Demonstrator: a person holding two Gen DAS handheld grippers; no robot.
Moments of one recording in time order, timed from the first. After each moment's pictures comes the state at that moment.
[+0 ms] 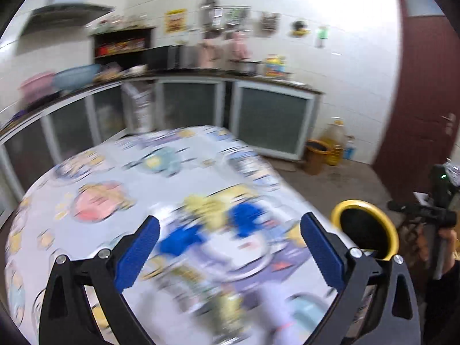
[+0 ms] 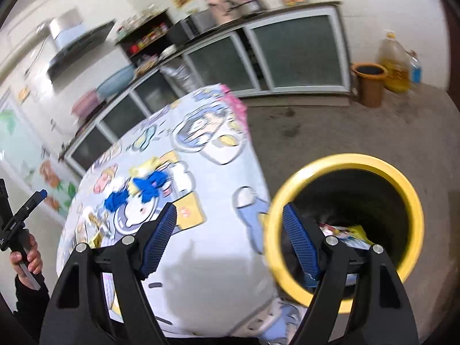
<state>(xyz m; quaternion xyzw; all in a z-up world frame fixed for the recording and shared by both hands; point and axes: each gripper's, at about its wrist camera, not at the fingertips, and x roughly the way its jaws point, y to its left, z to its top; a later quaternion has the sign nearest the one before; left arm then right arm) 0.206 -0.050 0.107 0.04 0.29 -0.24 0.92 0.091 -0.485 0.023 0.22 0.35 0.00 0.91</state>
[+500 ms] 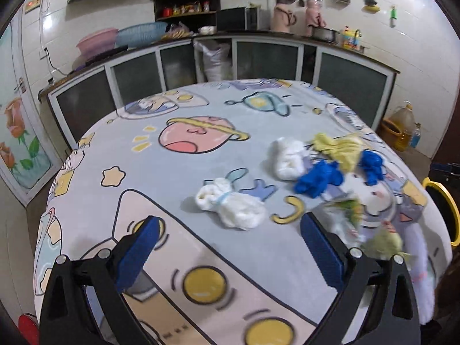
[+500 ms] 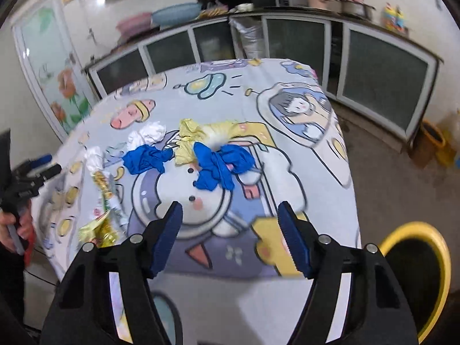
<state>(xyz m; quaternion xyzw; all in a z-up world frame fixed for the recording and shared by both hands) 0.267 0.078 0.022 0.06 0.37 -0.09 0.92 0.223 -0.313 0.005 0.04 0.40 0.10 0.91</state>
